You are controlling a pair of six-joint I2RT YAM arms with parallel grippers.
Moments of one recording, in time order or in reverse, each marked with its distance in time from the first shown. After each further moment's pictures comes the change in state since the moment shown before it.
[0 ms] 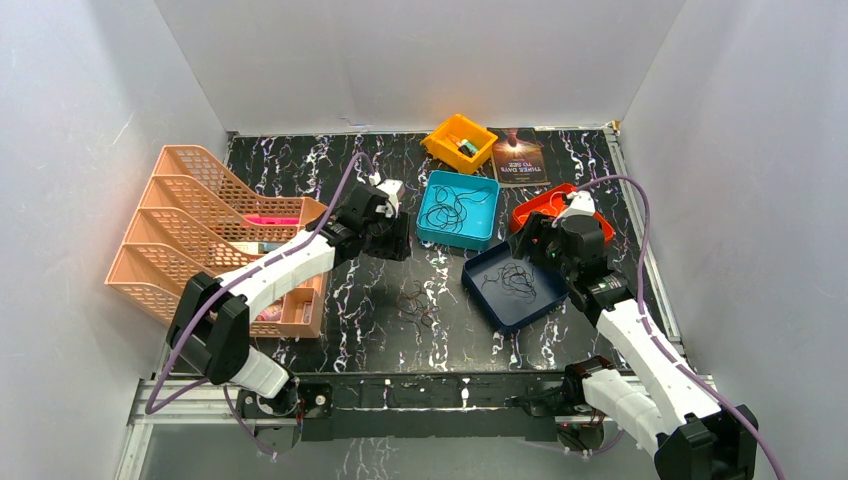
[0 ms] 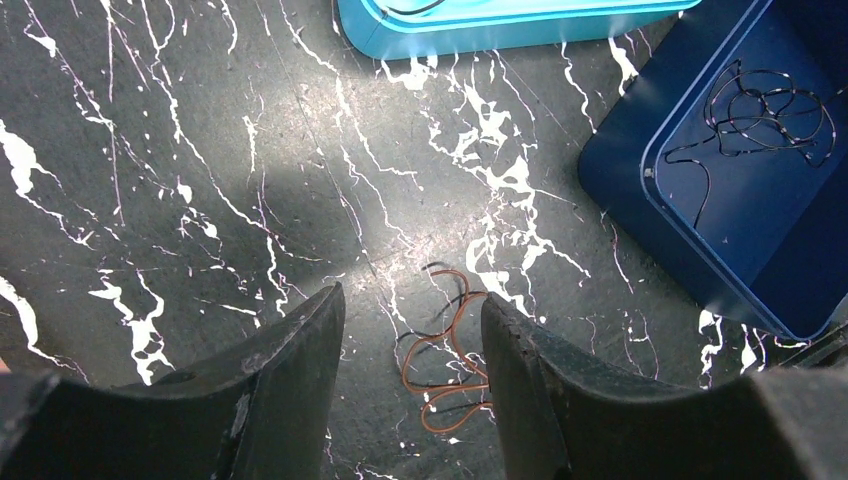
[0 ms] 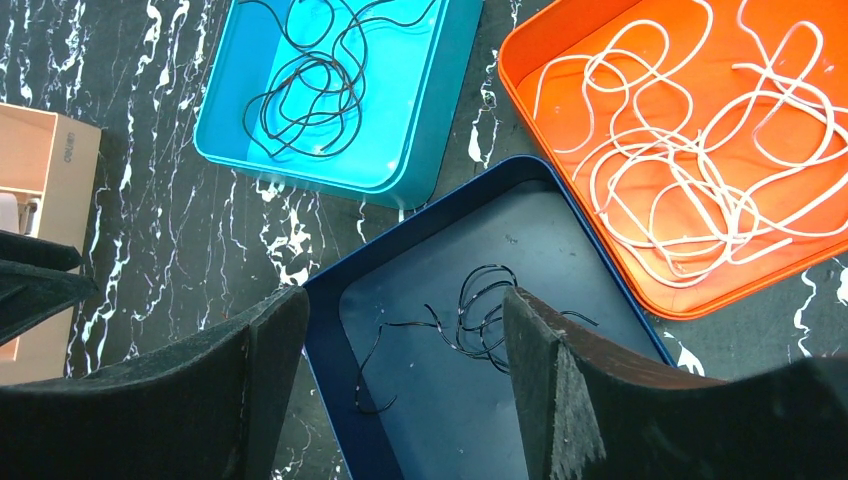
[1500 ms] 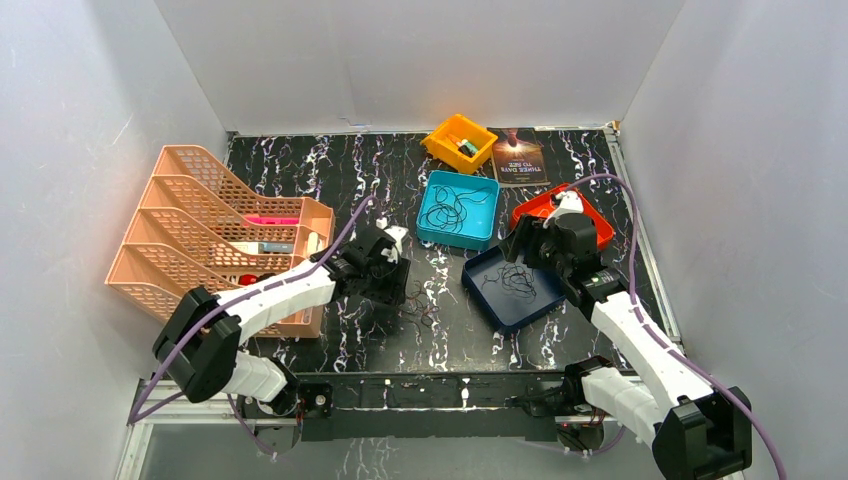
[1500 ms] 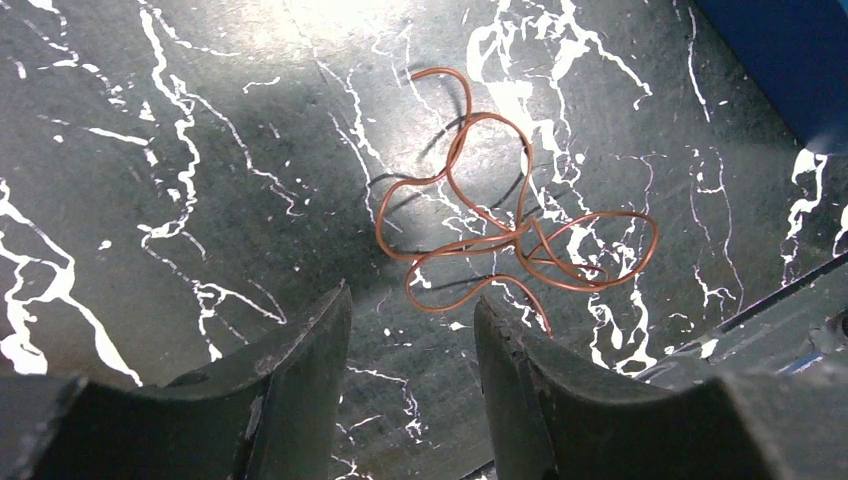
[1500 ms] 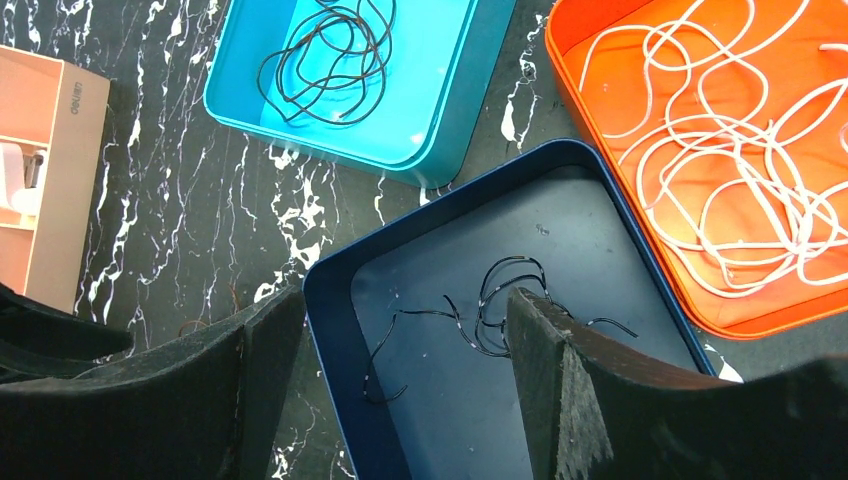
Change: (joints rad) left arm -0.132 -0.110 -0.229 -0.062 -0.013 -0.040; right arm 0.000 0.068 -0.014 0.046 -0.089 -0.018
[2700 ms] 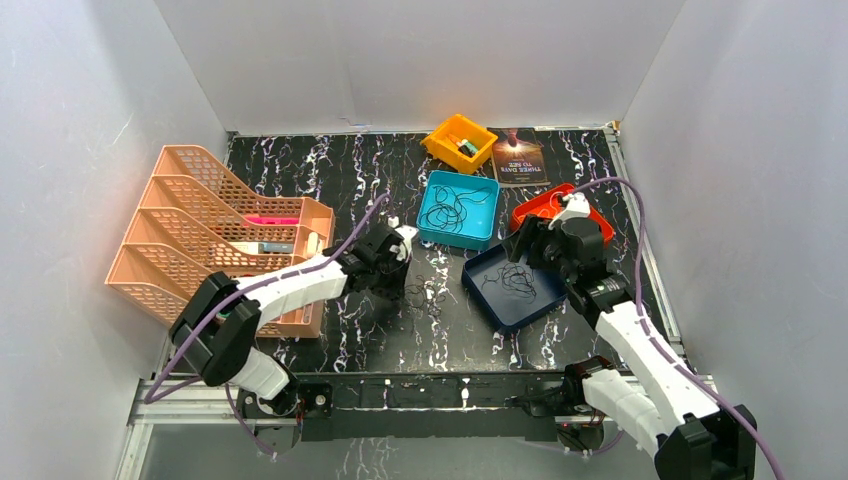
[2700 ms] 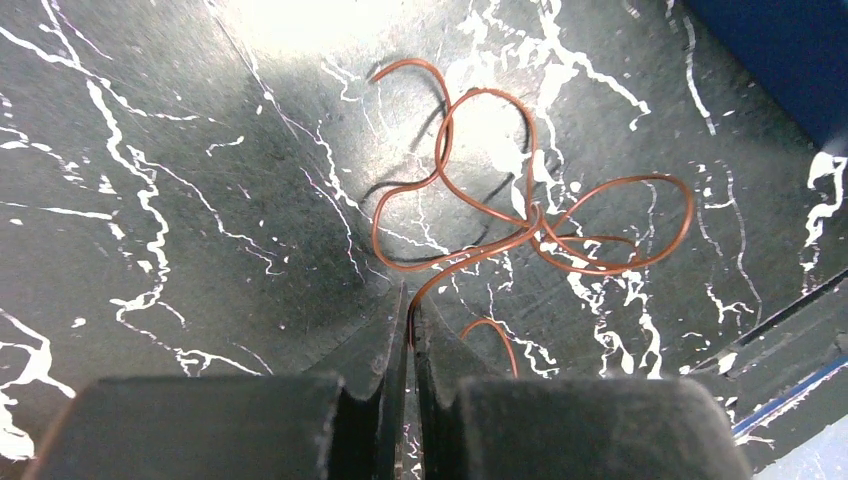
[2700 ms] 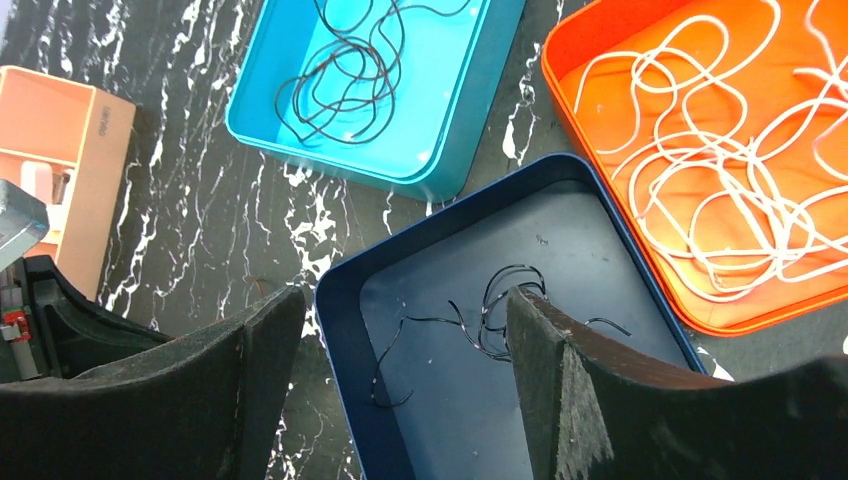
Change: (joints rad) left arm -0.001 0.126 0.024 0.094 0.048 0.062; right arm 0.000 -0.056 -0.015 -0.001 0.010 0.008
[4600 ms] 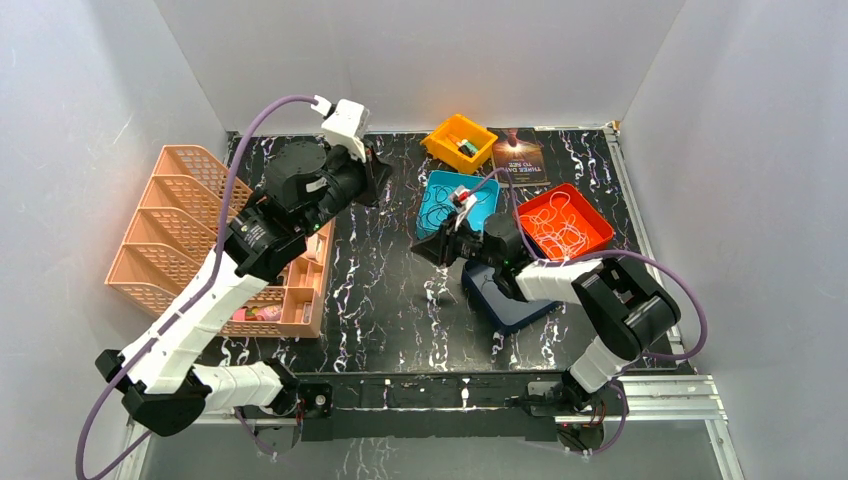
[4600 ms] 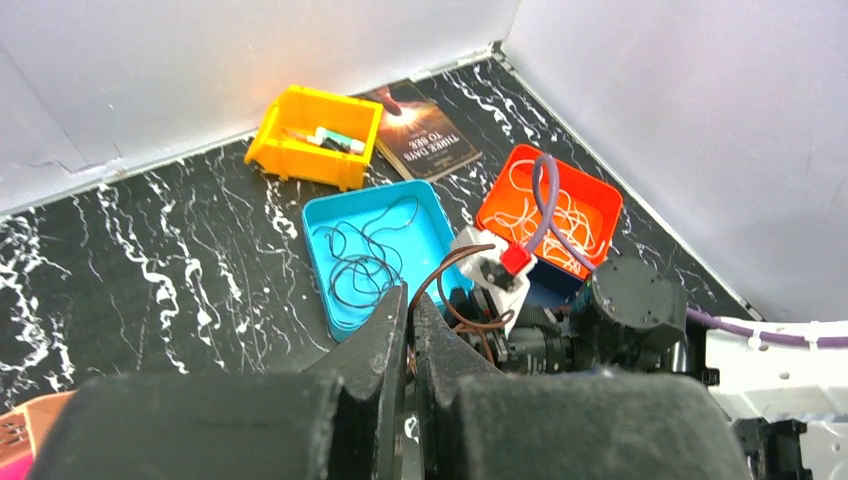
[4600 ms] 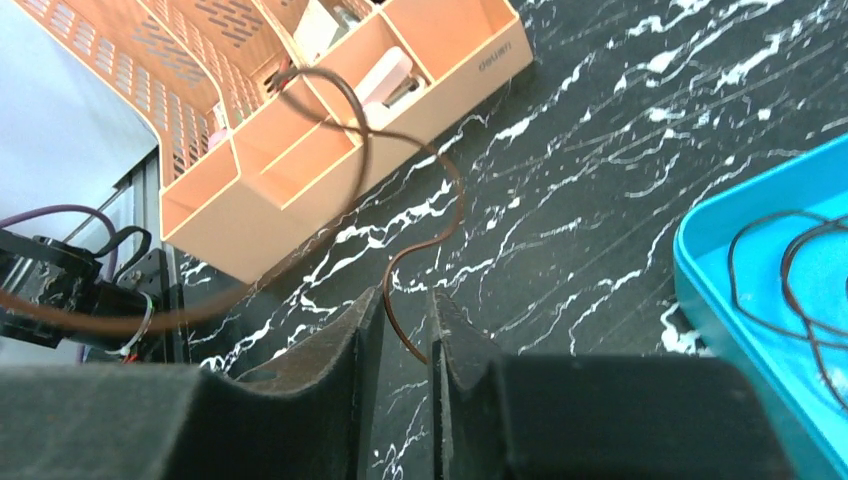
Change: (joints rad) left arm 0.000 -0.322 0.649 -0.129 -0.227 0.137; right arm 0.320 0.740 0.046 1.071 -0.464 -0.024
